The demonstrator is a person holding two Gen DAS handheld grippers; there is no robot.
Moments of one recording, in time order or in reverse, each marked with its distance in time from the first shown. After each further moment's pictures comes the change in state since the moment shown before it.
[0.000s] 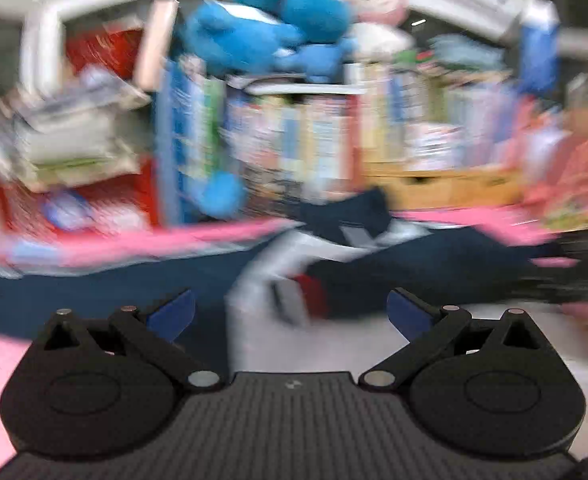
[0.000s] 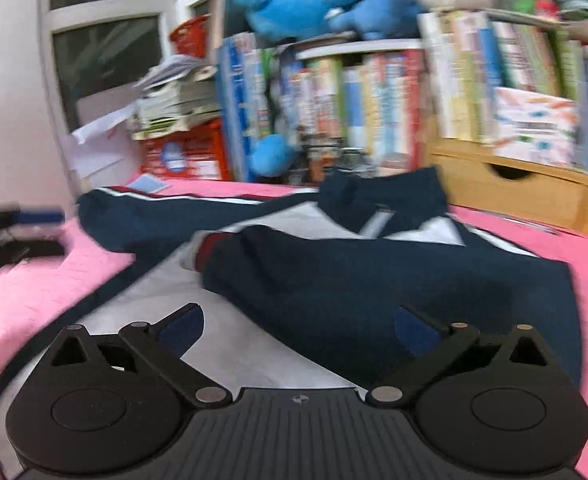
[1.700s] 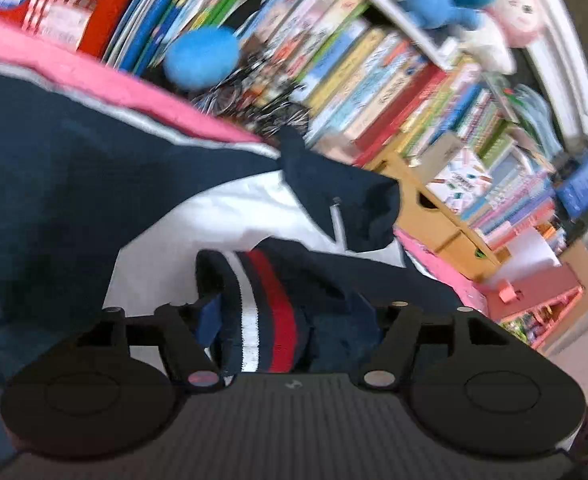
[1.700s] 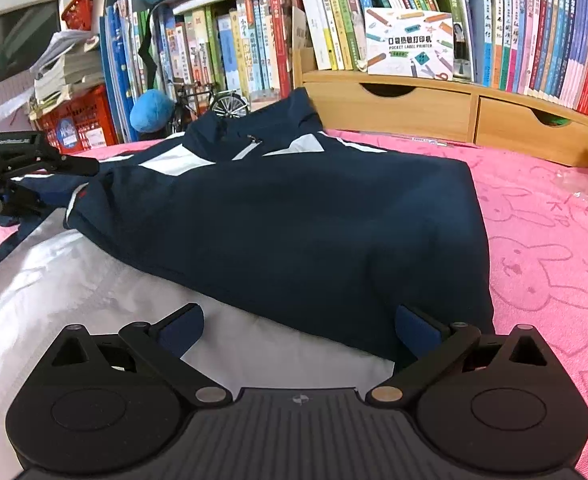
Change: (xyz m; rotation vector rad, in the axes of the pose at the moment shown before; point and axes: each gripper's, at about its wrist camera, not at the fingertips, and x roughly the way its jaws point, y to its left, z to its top) left arm 0.158 0.050 -0.011 -0.571 0.239 -0.292; right arm 0.018 -0.053 -0.058 0.089 0.076 -0.232
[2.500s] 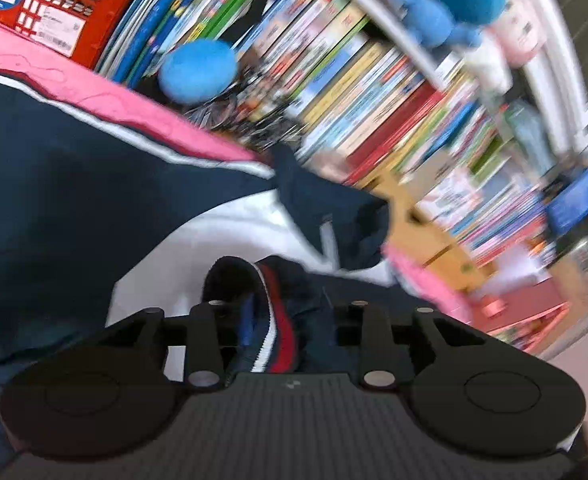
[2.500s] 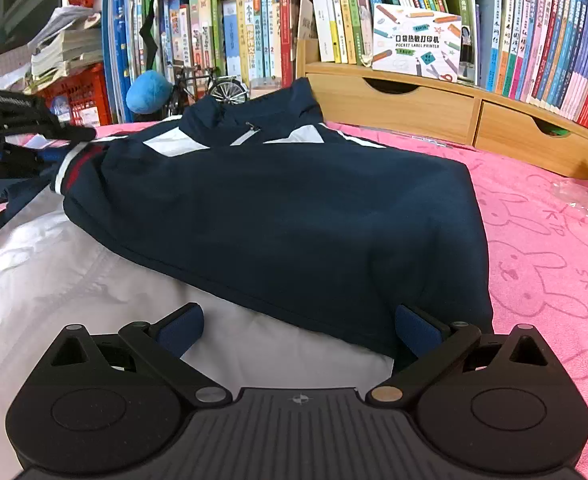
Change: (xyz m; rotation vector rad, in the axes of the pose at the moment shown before) left arm -0.004 0.006 0.018 0.029 0.024 -0.026; right arm 0.008 0.008 -0.004 -0.054 0.030 -0.043
